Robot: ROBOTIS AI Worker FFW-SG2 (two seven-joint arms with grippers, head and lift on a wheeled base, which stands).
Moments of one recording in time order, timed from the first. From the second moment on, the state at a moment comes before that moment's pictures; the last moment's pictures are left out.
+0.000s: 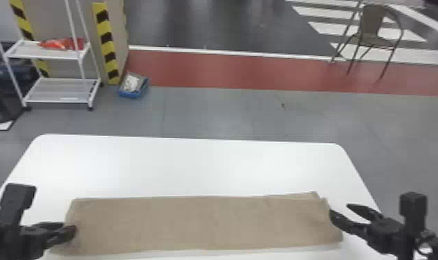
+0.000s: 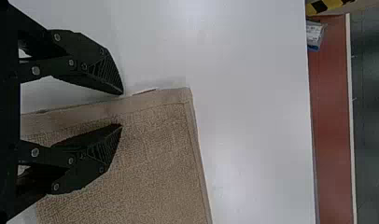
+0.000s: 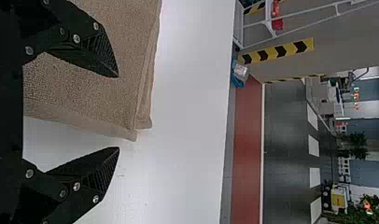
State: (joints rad) left arm 0.05 0.33 0.04 -1.51 0.03 0.78 -0.45; right arm 0.09 -0.21 -0.56 -1.35 0.14 0.24 0.87
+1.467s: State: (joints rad) left arm 0.07 0.21 0.12 -1.79 0.20 1.13 -0.50; right arm 0.08 -0.22 -0.56 -1.31 0.13 0.20 0.86
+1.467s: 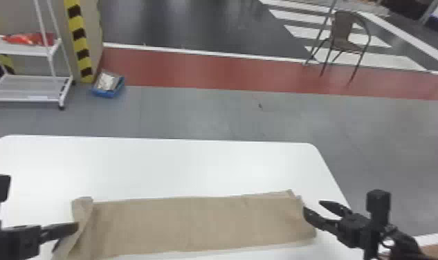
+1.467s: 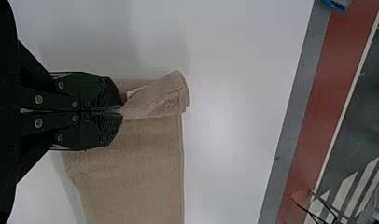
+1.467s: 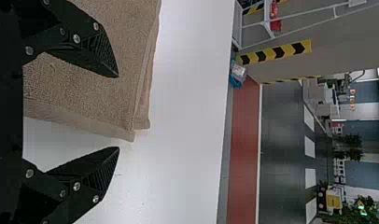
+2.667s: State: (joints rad) left arm 0.02 0.02 -0.15 -1.71 0.37 0.96 -0.27; right arm 0.08 -0.25 -0.53 -1.24 0.11 0.11 0.84
